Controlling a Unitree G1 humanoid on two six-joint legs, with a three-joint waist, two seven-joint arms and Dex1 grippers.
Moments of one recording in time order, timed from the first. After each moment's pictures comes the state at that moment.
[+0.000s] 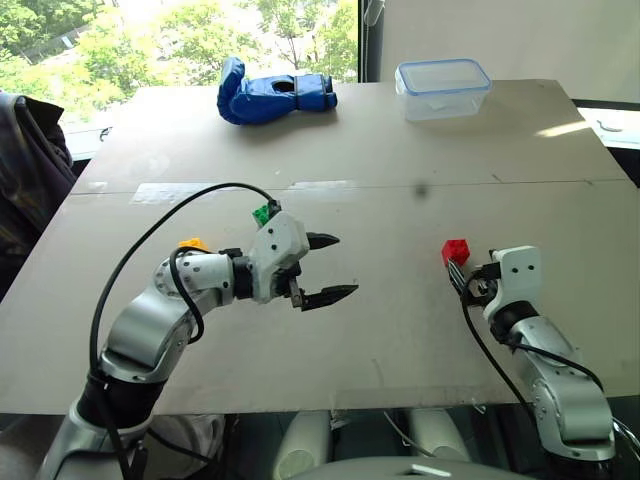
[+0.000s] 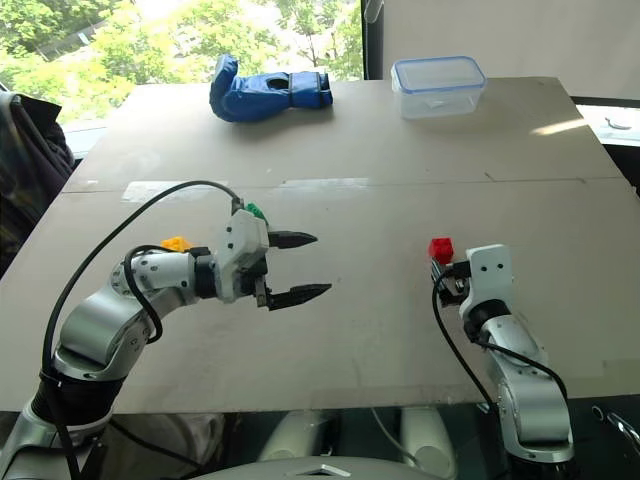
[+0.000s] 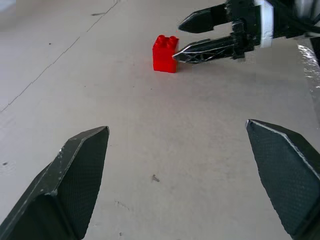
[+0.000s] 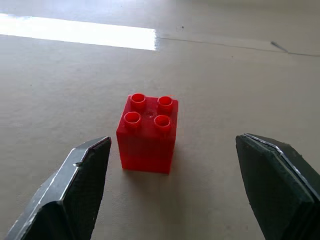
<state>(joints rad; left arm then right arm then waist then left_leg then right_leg) -0.24 0.69 -0.04 -0.46 -0.46 0.53 -0.86 0.11 -0.26 -0.08 -0.59 0.20 0.57 0.28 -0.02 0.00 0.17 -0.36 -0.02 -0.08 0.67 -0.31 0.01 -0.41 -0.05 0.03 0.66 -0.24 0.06</state>
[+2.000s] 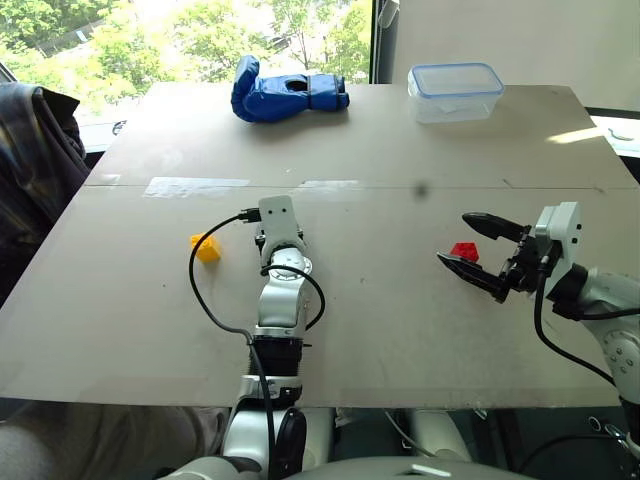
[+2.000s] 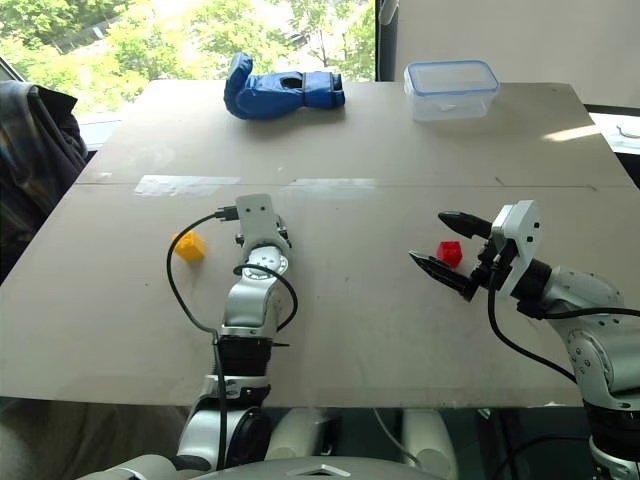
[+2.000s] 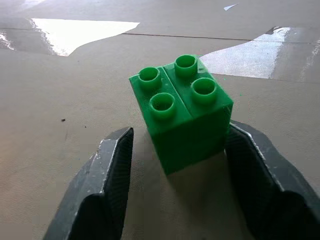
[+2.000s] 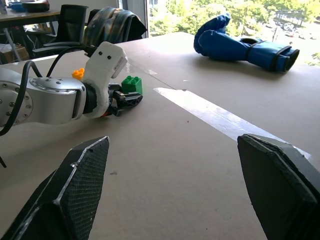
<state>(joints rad) -0.48 -0.07 0.09 0.10 0.11 0.56 0.42 -0.11 -0.63 -0.18 -0.44 0.62 0.44 0.82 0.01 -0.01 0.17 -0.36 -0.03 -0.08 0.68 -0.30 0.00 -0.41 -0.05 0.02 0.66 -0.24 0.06</state>
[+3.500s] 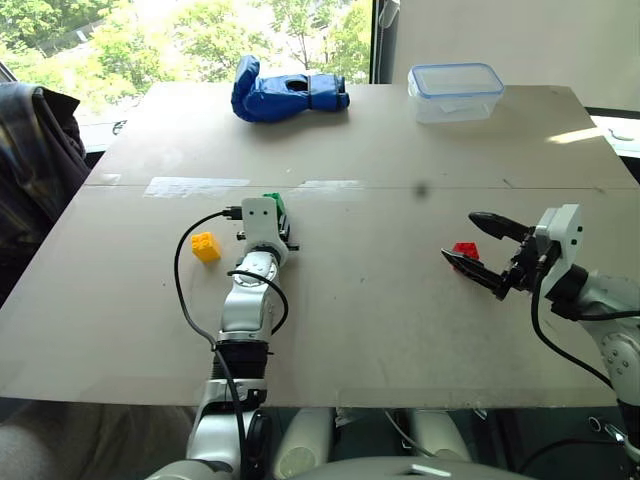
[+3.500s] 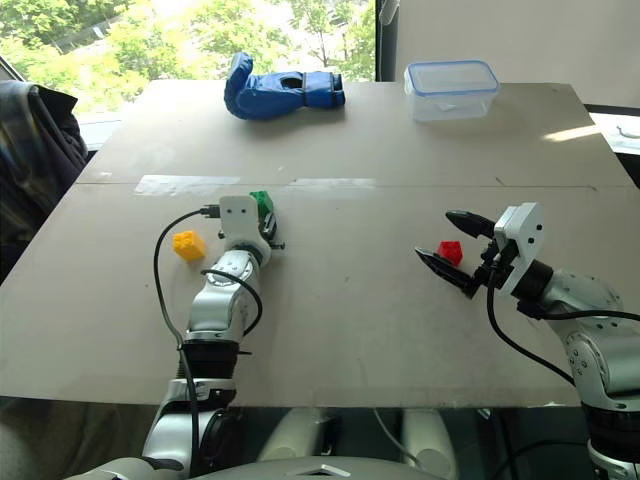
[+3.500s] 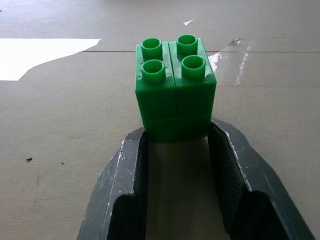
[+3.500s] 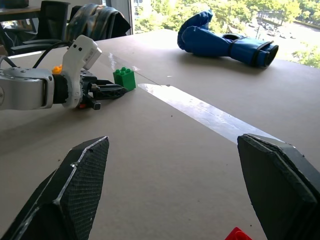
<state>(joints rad) -0.44 0.11 0.13 0.16 -0.01 0.39 0.05 -0.09 -0.62 -0.18 -0.41 0.58 0.39 0.80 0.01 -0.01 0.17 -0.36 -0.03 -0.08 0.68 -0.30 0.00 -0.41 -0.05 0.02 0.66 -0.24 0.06</state>
